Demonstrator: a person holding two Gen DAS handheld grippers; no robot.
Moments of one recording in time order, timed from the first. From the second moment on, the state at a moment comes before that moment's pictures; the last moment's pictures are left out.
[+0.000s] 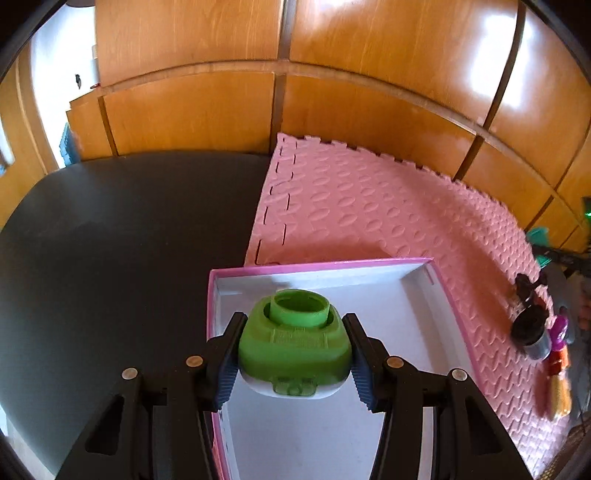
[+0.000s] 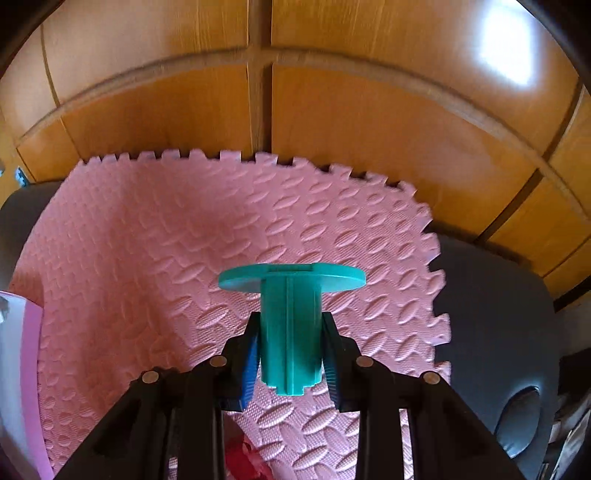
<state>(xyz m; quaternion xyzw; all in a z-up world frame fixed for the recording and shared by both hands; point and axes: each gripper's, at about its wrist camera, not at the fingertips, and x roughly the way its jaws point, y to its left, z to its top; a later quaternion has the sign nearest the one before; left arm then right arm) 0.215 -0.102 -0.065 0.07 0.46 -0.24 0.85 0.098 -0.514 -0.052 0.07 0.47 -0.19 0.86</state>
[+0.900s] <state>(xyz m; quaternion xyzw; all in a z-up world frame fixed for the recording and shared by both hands) 0.076 -0.035 -0.014 0.05 0.37 -0.14 0.92 0.028 -0.306 -0.045 0.07 0.41 0.00 0.91</state>
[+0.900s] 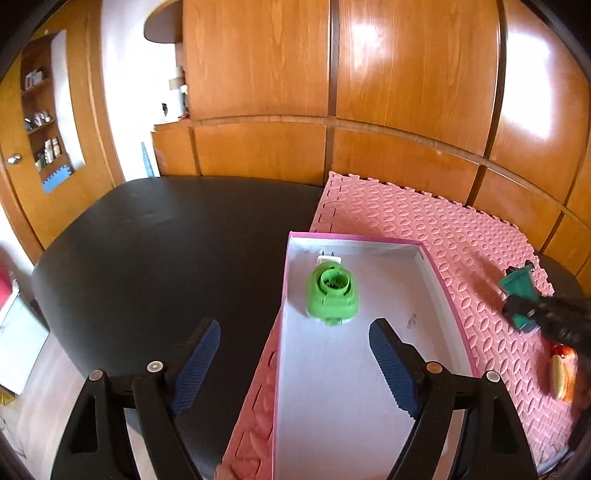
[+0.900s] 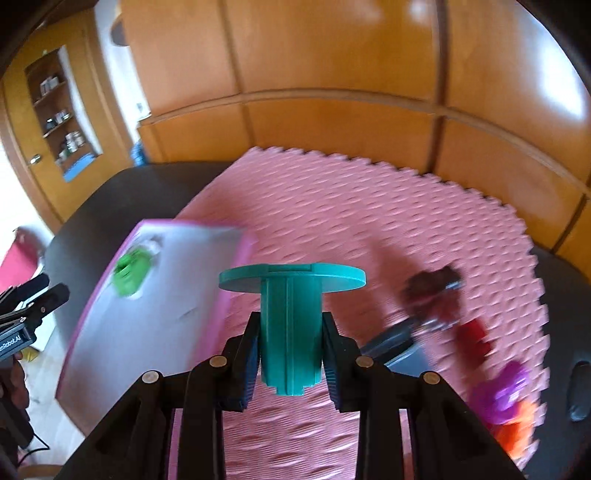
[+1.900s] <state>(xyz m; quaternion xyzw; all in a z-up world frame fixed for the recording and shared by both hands) 0.028 0.000 -0.020 0.05 0.33 -0.07 0.94 0.060 -0.180 -0.086 0.05 0.45 0.09 0.89</state>
